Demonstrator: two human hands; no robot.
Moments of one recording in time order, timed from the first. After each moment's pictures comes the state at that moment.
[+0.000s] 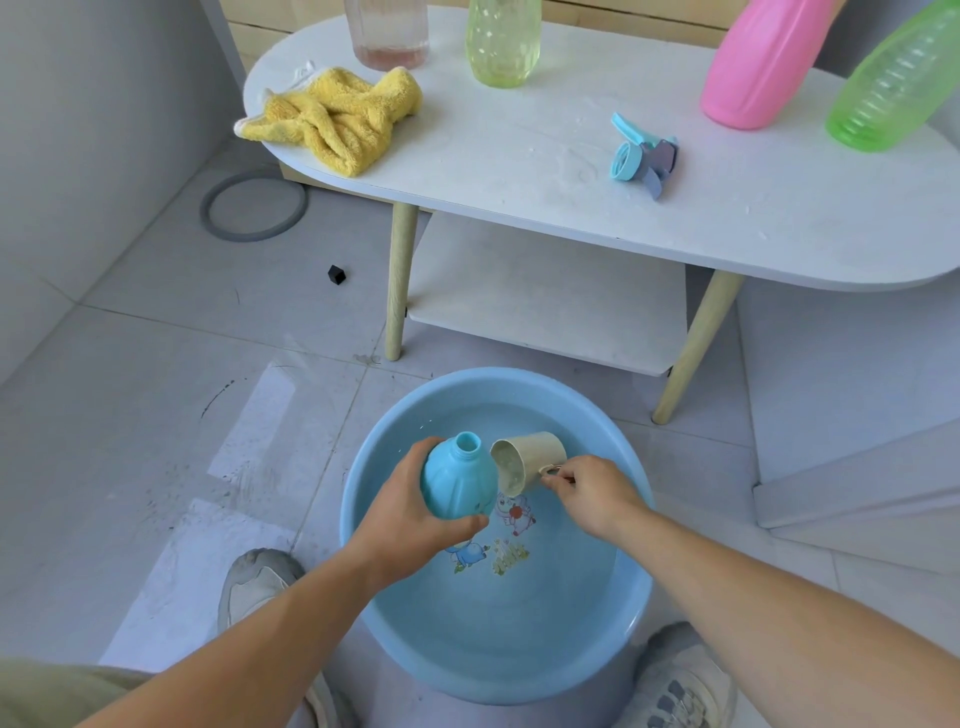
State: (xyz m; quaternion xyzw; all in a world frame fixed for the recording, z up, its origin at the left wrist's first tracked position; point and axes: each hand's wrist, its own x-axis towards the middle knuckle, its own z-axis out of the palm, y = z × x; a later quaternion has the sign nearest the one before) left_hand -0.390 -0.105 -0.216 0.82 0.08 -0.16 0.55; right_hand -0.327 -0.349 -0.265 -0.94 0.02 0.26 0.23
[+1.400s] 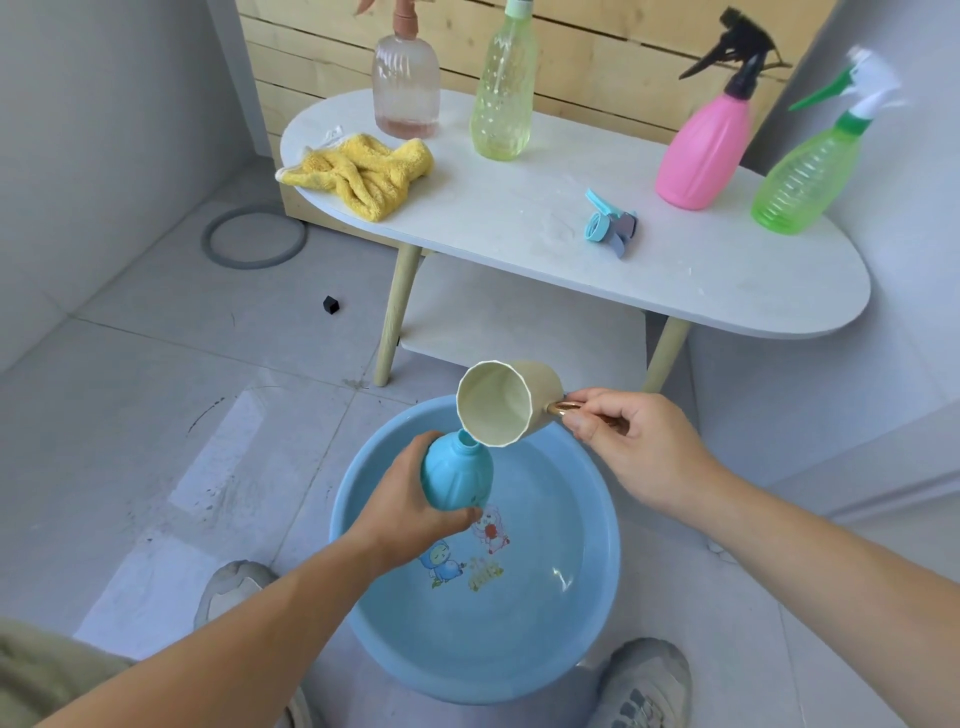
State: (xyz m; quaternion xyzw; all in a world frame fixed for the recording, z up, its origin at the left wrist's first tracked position) left_hand -0.391 -0.110 -0.188 0.82 0.04 -0.13 0.56; right_hand -0.349 -0.351 -0.069 -0.89 -0.06 0.10 0.44
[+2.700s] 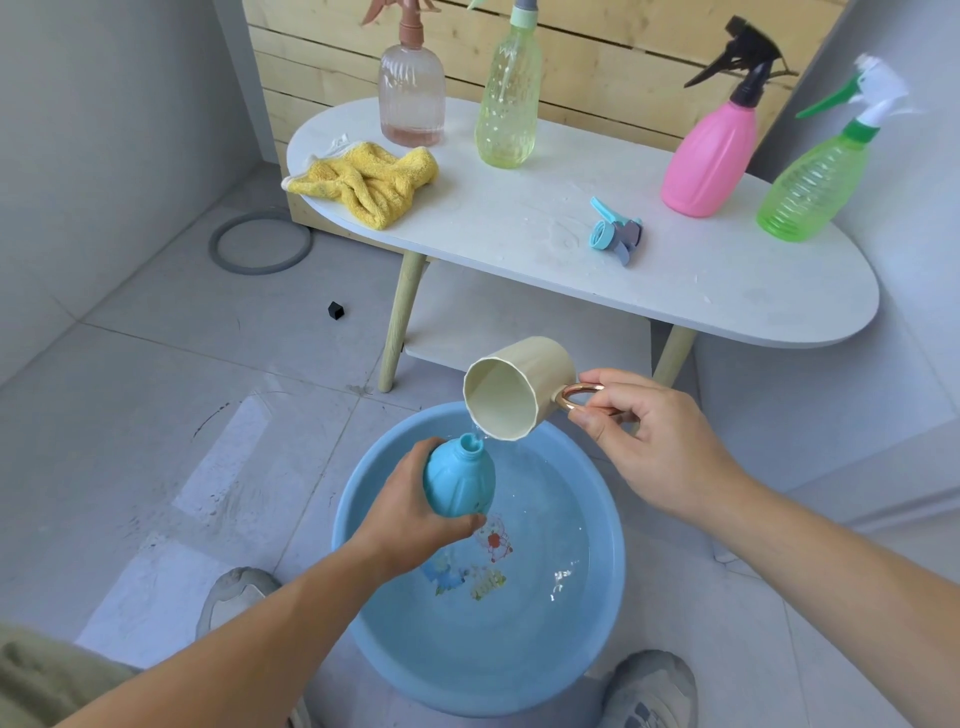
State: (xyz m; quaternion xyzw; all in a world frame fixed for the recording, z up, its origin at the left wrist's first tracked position) left_hand -0.387 -0.109 -0.194 0.82 0.05 -0.12 0.56; right_hand -0.345 -0.353 -0.059 -0.92 -0.13 0.01 0.38
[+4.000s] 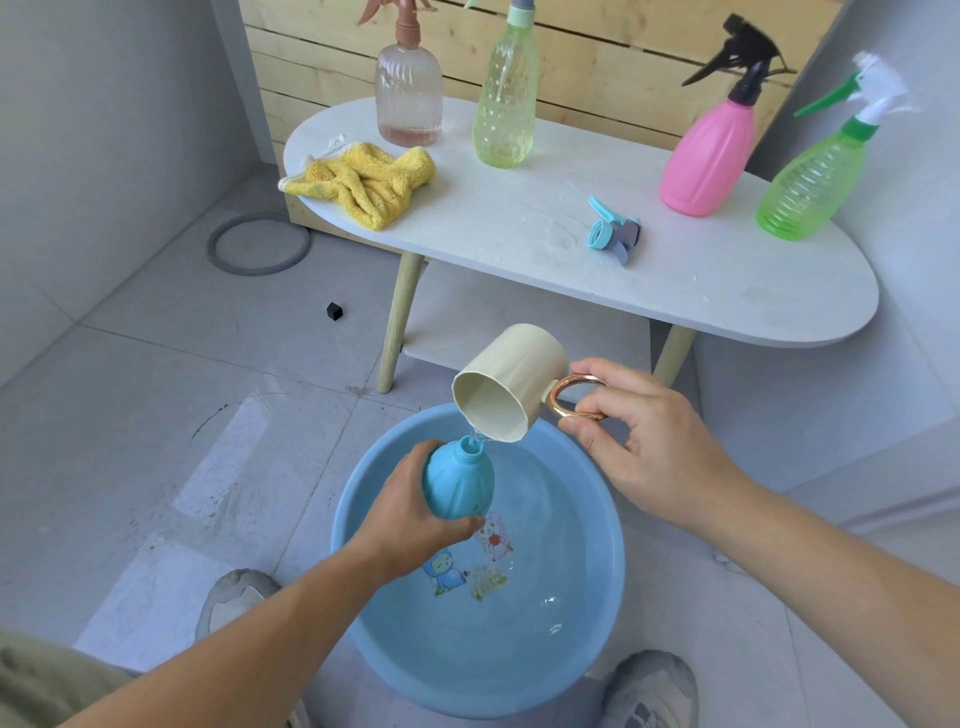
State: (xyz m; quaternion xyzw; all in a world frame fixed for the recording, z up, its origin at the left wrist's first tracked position) left_hand -0.387 -0.110 -0.198 0.83 0.05 -0.12 0.55; right_hand -0.347 -0.351 -0.055 -0.94 -0.21 -0.02 0.28
